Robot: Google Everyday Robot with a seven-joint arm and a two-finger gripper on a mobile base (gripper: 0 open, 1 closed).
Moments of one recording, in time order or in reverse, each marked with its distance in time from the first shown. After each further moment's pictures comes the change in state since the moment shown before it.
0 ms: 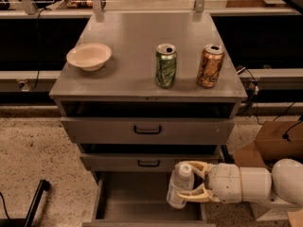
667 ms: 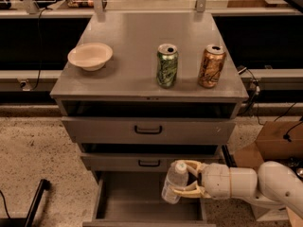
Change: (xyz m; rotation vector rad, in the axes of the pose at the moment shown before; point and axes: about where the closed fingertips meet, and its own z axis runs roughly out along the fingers) arm 0.036 -0.017 0.022 0.020 -0.047 0.012
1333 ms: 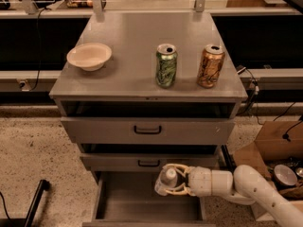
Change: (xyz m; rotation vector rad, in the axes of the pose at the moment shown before) arm 0.102 -0.025 0.051 -0.011 -0.065 -0.177
